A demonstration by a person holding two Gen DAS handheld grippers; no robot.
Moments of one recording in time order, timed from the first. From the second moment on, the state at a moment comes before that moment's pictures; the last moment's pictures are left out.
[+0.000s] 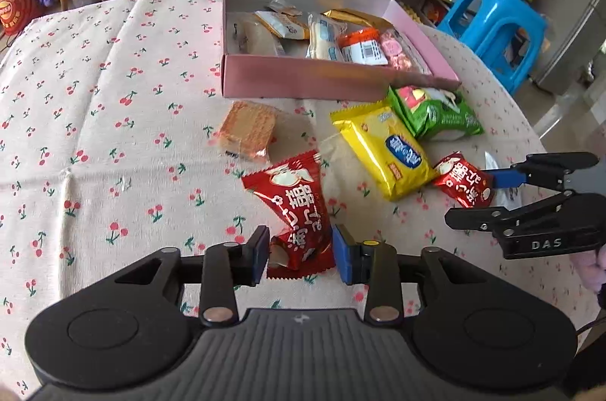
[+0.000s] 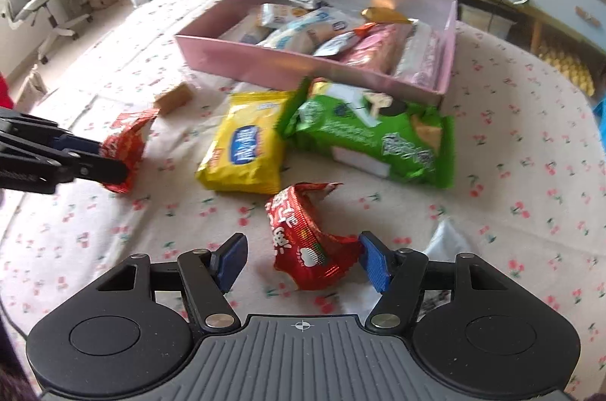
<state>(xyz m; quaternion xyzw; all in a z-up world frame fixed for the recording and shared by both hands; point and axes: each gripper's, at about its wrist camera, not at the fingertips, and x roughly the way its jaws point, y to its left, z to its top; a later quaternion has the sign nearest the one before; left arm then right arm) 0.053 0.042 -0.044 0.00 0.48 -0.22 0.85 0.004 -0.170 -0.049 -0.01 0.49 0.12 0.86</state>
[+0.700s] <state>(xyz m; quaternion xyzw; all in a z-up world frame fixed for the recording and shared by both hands) 0.056 0.035 -0.047 -0.02 0.47 -0.19 0.86 0.007 -0.161 -0.045 -0.03 0.48 0.09 0.87</state>
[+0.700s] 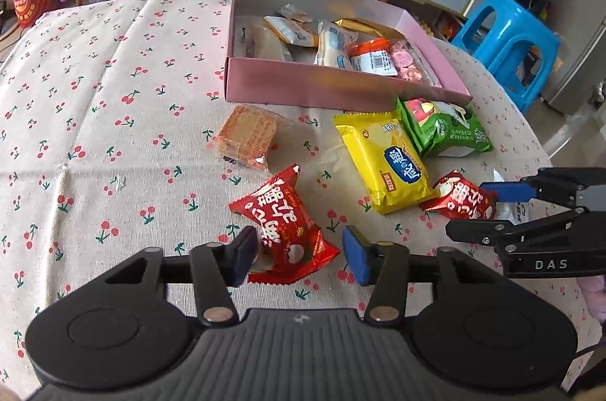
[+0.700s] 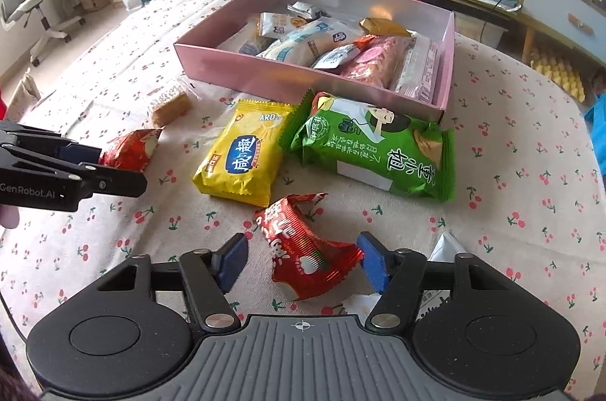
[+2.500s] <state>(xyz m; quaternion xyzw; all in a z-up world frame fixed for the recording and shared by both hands) 0.096 0.026 -0.001 -0.11 0.41 -0.23 0.88 0.072 -0.181 0.012 0.17 0.41 0.07 0.89</state>
